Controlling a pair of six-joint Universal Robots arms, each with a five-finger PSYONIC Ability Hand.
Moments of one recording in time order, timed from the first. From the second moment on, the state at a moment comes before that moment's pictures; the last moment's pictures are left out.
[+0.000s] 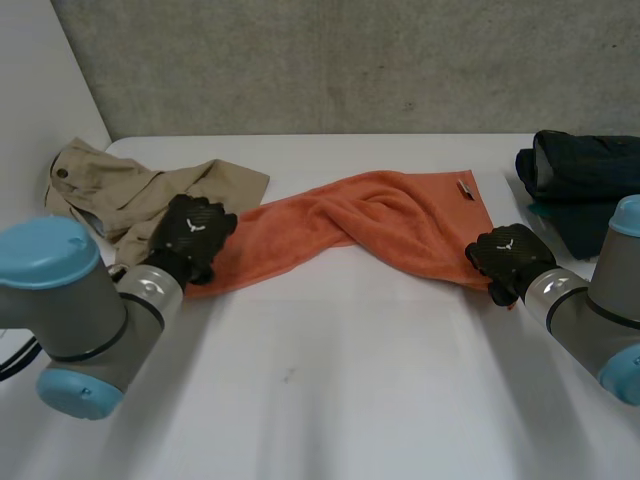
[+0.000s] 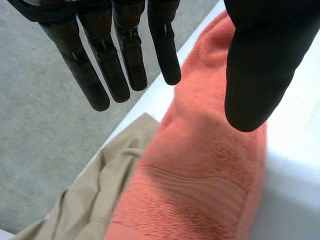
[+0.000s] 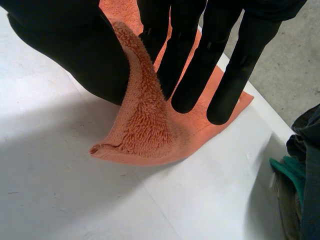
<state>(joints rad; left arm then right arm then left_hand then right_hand) 4.35 -2.02 -1.71 3.58 -1.43 3.72 1.77 -1.04 1.59 -0.15 1.33 2.51 0.62 0.62 0.62 0.61 0.43 1.10 1.17 1.19 1.20 1.02</state>
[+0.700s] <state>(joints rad) 4.42 -2.24 -1.56 3.58 -1.50 3.83 1.75 -1.05 1.59 -0.15 1.33 2.50 1.10 1.19 1.17 1.19 0.97 1.10 1.17 1.19 1.20 1.02</state>
